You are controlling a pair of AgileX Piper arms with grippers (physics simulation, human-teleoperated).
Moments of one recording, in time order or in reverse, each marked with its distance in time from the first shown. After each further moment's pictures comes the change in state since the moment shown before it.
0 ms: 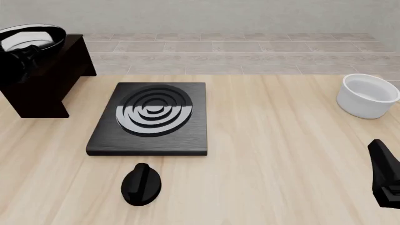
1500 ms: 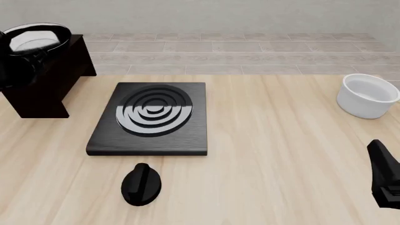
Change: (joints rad) left arm -0.016 0.094 -0.011 -0.117 -0.005; right arm 0.002 0.003 0.001 0.002 -0.009
